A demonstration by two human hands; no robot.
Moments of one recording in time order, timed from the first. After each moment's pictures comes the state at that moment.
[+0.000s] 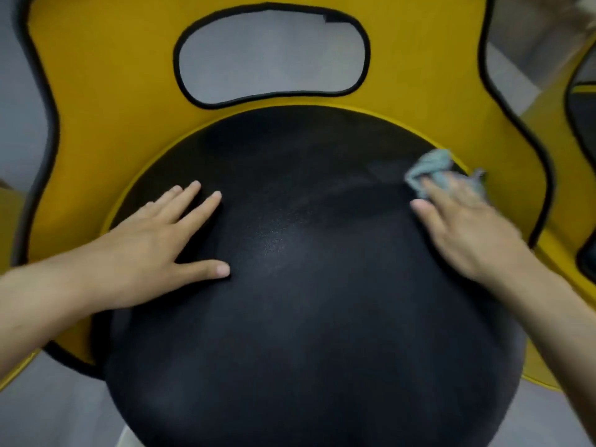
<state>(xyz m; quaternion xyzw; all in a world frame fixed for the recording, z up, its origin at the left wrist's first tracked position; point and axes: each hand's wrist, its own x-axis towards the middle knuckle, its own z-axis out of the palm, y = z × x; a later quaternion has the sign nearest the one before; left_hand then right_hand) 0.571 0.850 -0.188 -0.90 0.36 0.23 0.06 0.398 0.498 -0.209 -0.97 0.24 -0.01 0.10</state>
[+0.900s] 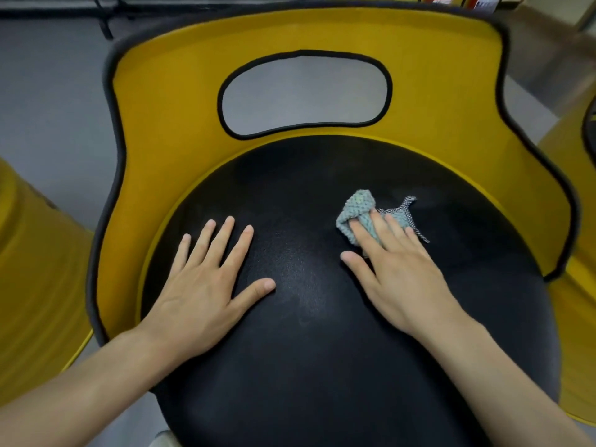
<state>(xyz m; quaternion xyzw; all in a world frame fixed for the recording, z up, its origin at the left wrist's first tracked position) 0.538 0.859 -0.225 -0.95 0.31 0.08 -0.03 0.430 0.603 -0.218 -0.98 0.15 0.04 0.08</state>
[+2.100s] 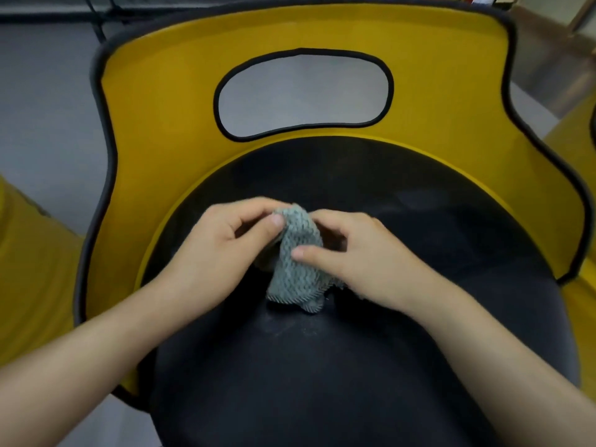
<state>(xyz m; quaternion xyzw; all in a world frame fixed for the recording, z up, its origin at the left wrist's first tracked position) 0.552 0.817 -0.169 -0.77 0.36 0.12 -0.51 0.469 0.631 -0.176 -0.90 0.03 0.01 0.43</state>
